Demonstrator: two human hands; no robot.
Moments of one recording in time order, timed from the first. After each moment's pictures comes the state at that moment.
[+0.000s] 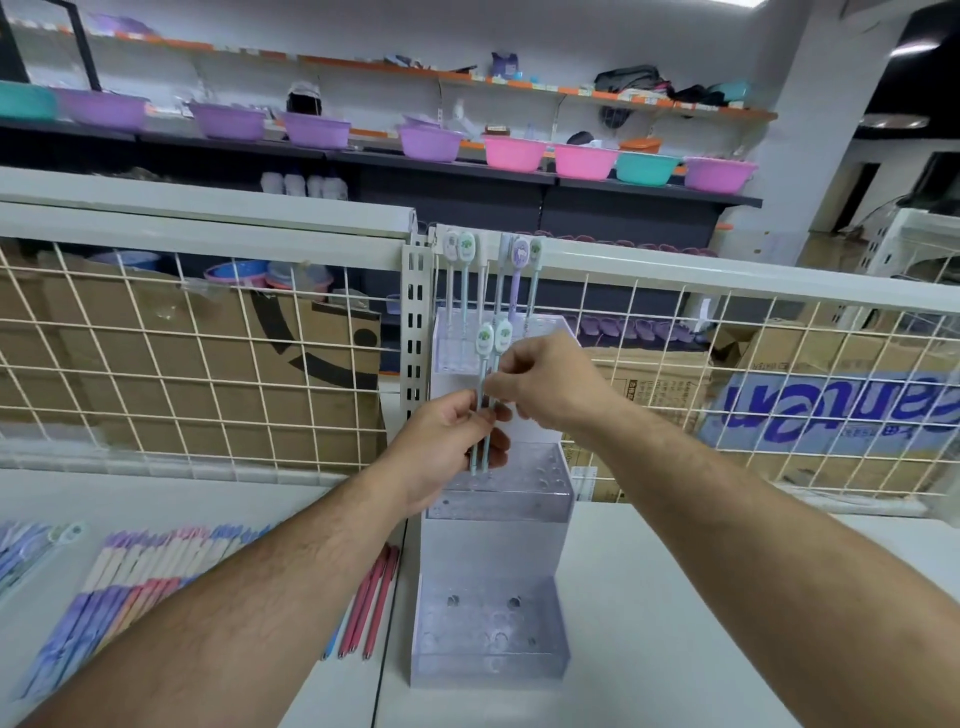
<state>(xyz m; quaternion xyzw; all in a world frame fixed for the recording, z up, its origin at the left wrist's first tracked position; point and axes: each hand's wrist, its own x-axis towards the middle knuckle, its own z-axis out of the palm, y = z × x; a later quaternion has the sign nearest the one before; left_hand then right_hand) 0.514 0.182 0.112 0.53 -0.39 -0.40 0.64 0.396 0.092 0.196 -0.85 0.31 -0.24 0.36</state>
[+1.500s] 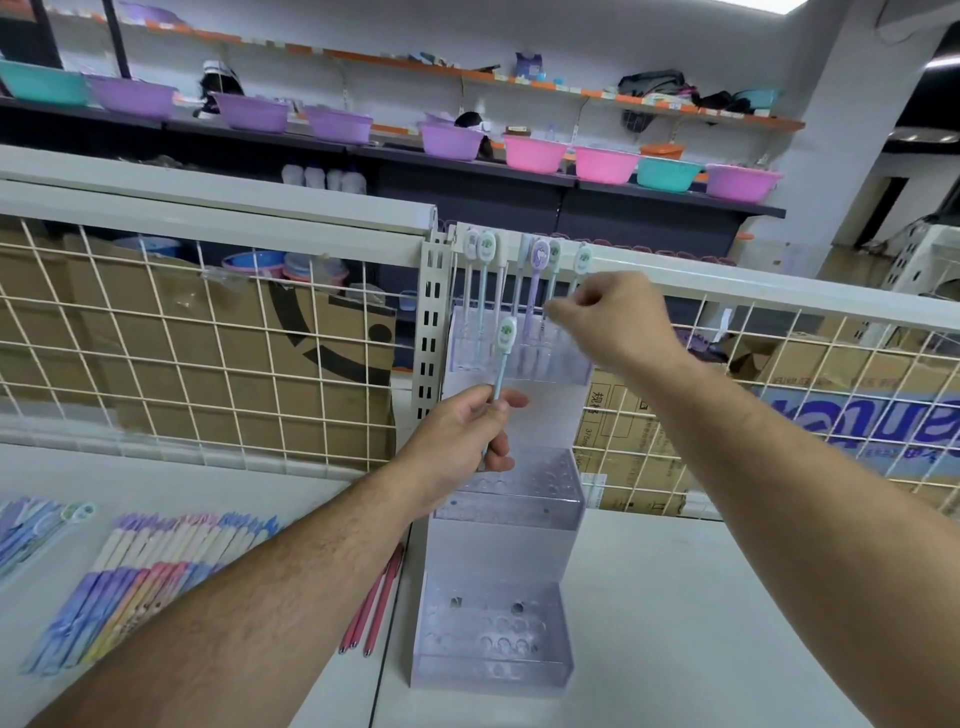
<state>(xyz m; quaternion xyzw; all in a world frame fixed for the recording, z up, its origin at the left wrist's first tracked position) 0.509 0.183 0.115 0.57 -0.41 -0.34 0.63 0.398 0.053 0.236 -0.83 0.36 -0.35 0.23</state>
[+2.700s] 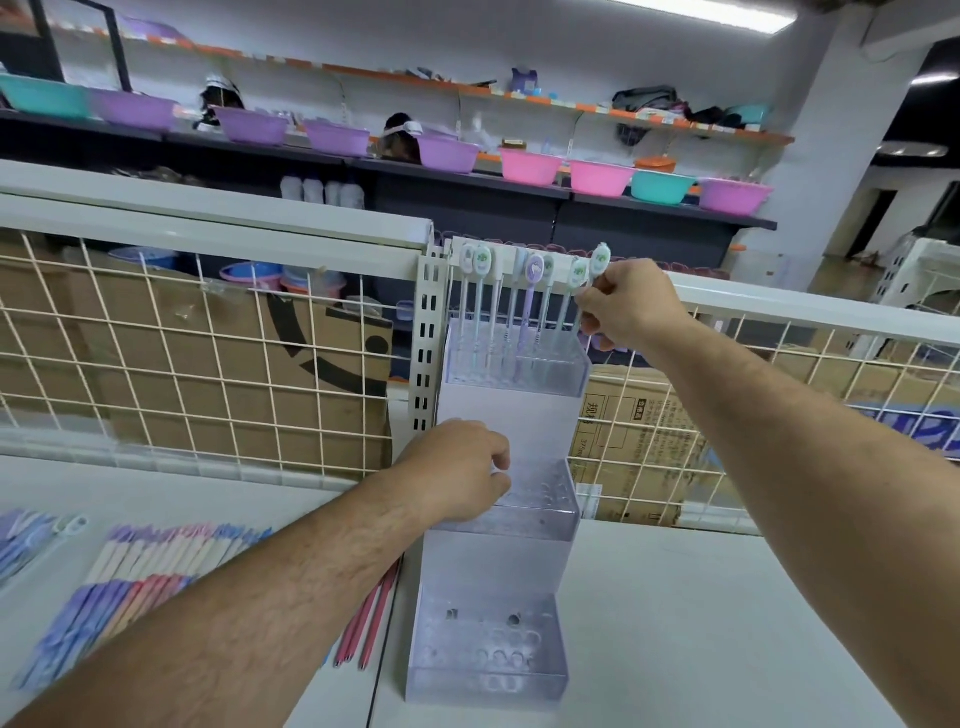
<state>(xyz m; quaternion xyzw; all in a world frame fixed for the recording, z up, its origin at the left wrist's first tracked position) 0.515 0.177 0.115 0.78 -0.60 -0.02 0.19 0.398 0.011 0.258 -0.83 0.39 -0.32 0.24</state>
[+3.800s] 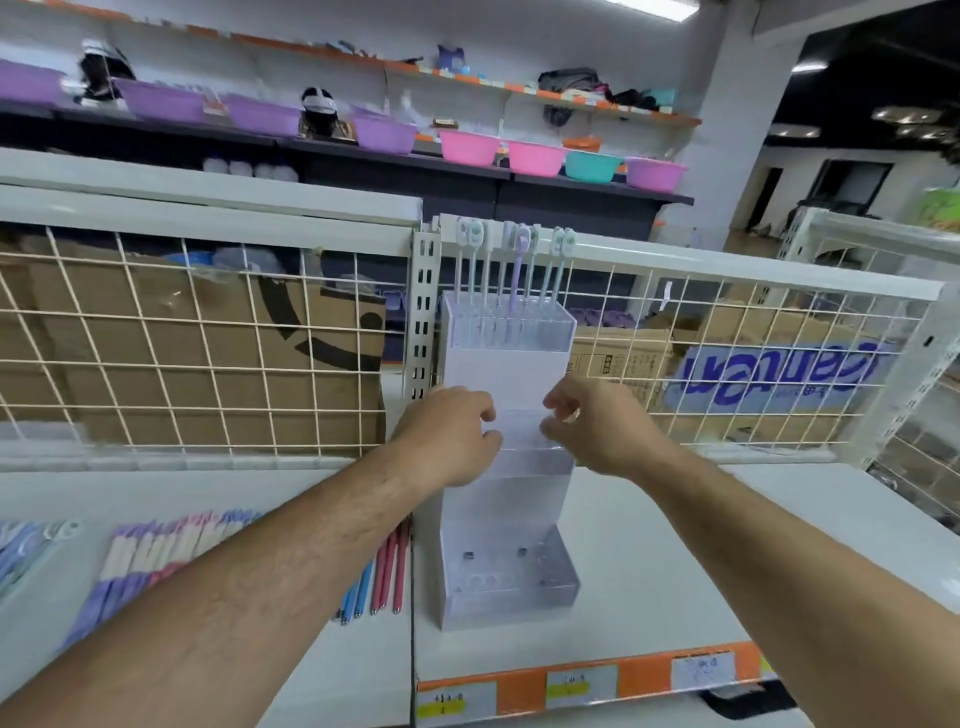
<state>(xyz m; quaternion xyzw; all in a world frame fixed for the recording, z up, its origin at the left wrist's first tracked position) 0.519 0.215 0.115 0.76 -0.60 -0.02 0.24 0.341 0.125 0.155 -0.89 0.40 -0.19 0.11</state>
